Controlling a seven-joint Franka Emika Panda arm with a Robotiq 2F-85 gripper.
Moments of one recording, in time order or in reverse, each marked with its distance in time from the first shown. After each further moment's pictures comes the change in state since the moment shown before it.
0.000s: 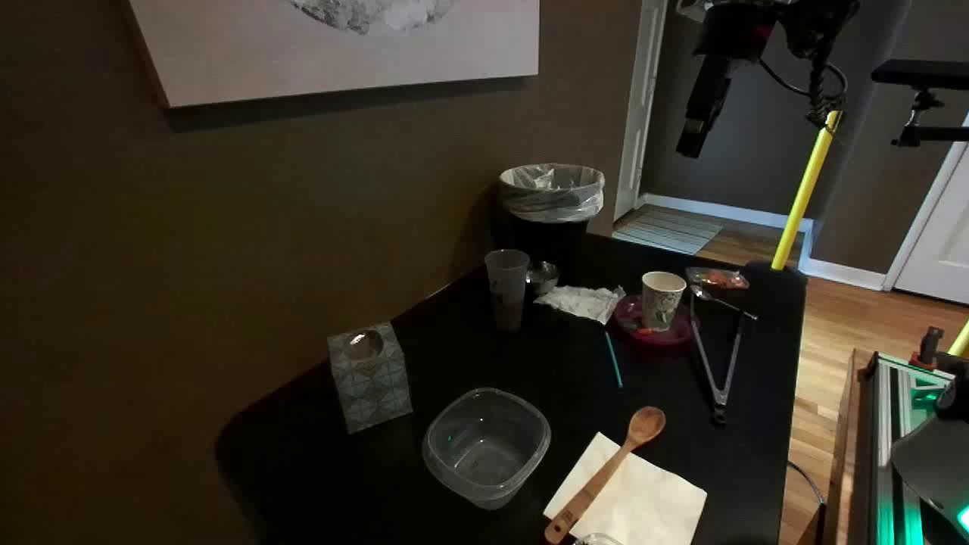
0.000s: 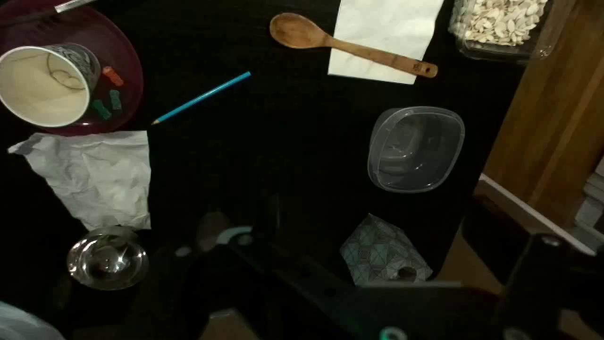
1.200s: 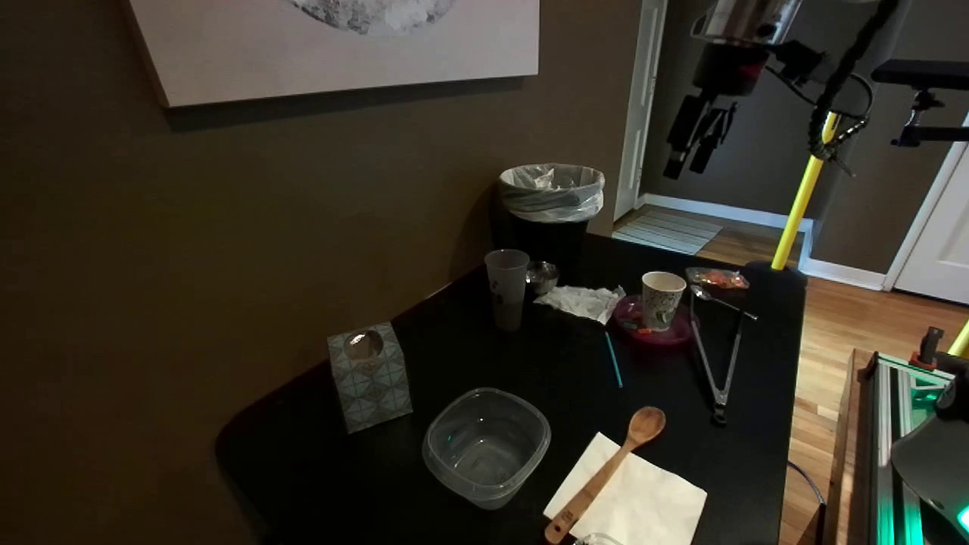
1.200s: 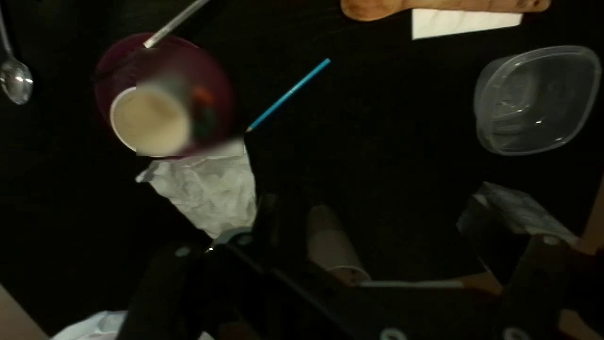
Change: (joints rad) arm -0.147 0.013 0.090 -0.109 -0.113 0.202 0.234
